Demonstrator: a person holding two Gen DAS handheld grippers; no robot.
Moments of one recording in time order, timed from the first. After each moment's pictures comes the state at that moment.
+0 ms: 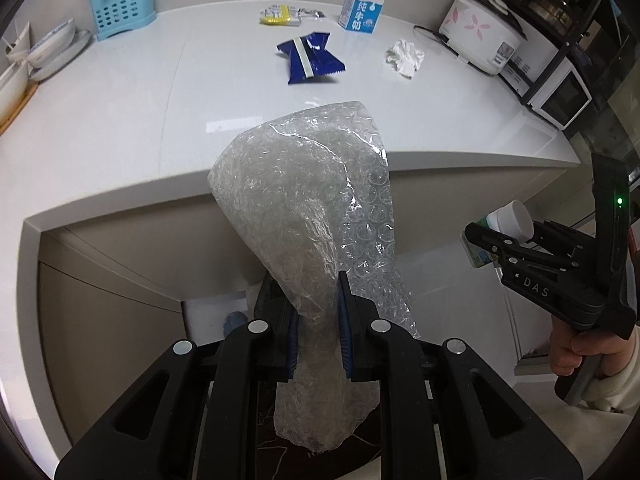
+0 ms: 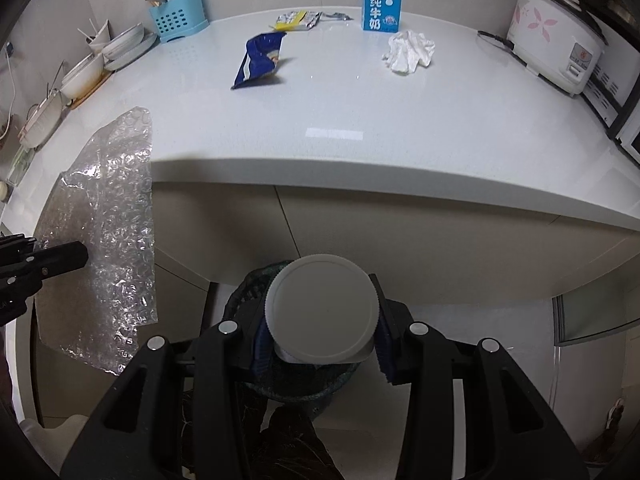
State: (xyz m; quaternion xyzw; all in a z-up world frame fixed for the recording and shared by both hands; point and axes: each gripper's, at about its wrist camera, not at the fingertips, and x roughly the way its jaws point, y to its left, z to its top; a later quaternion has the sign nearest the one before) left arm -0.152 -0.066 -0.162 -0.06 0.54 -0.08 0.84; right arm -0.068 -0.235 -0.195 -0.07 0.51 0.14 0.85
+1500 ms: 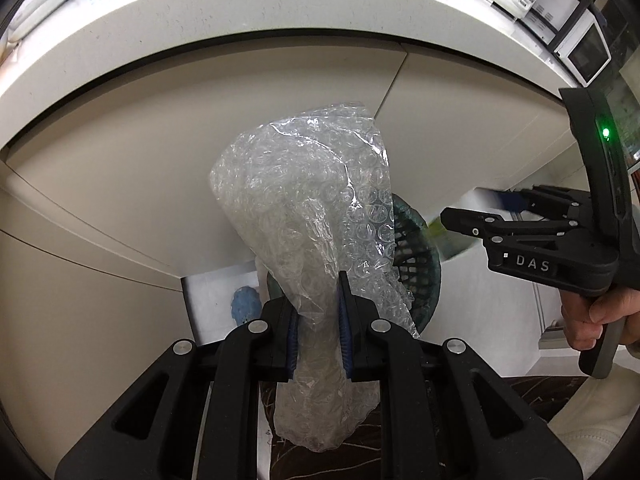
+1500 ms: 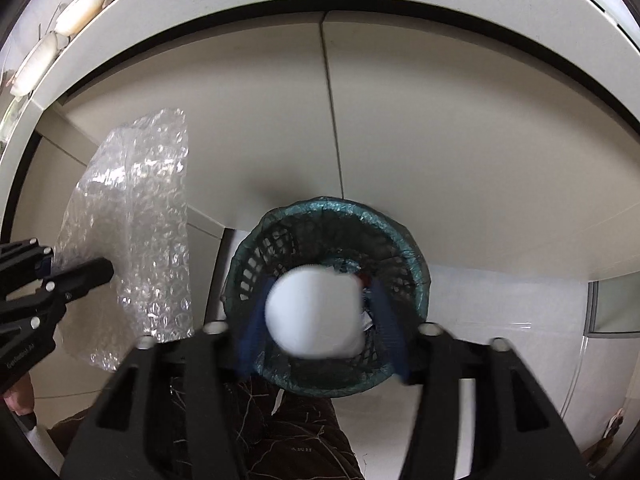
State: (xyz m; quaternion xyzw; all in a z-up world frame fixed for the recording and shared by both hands) left arm -0.137 -0.066 -0.294 -0.04 0.58 -0.07 0.81; right arm -0.047 -0.191 -0.338 -0.08 0.58 0.18 0.79
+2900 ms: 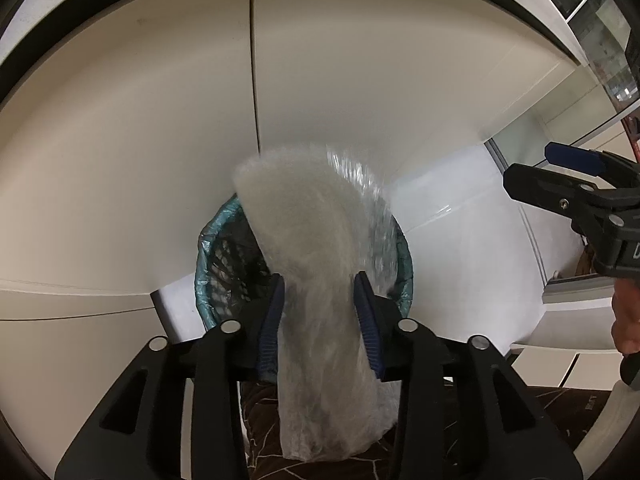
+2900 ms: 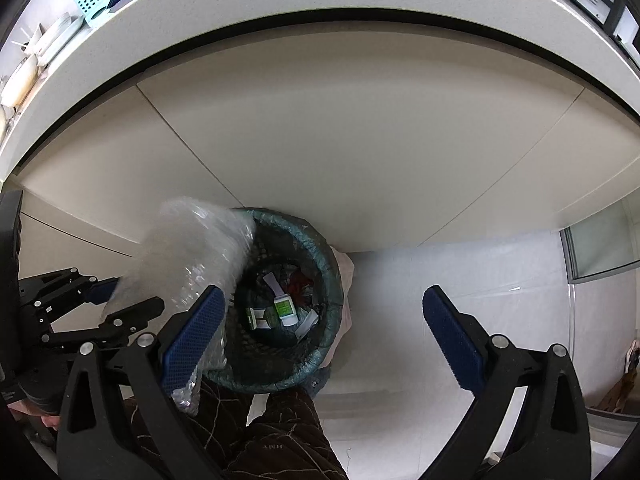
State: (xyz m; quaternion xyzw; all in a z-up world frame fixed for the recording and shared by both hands) left arm -0.081 -0.142 -0.349 0.02 0.61 -0.14 0.78; right arm -0.046 -0.295 -0.329 -0.02 0.58 0.08 0.81
